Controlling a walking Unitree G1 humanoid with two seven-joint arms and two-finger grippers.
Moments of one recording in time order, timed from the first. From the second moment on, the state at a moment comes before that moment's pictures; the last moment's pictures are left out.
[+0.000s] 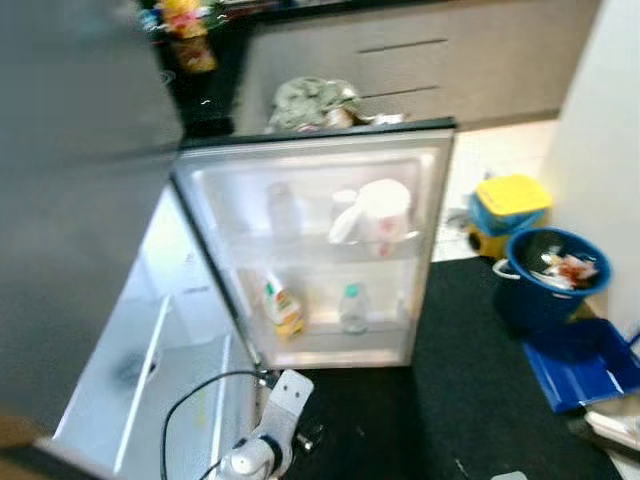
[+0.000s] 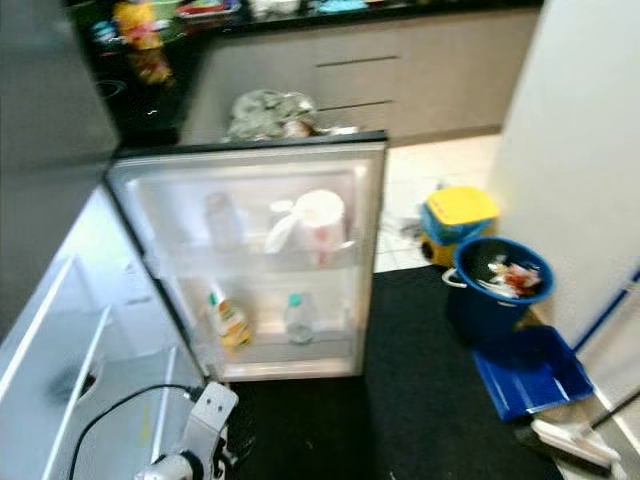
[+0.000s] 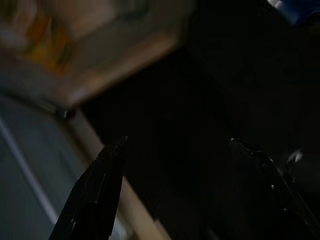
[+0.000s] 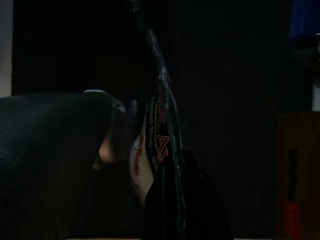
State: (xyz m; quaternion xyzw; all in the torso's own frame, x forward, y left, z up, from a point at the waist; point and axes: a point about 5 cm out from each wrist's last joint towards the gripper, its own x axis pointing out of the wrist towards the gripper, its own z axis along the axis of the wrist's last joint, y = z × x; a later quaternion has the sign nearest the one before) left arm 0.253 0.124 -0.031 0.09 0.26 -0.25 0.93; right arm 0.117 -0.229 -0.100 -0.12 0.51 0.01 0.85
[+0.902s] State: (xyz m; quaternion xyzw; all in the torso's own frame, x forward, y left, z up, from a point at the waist) left arm 0.248 0.130 -0.035 0.06 0.27 -0.21 0.94; right arm 0.124 -0.222 -0.099 -0.15 0.49 0.03 0.86
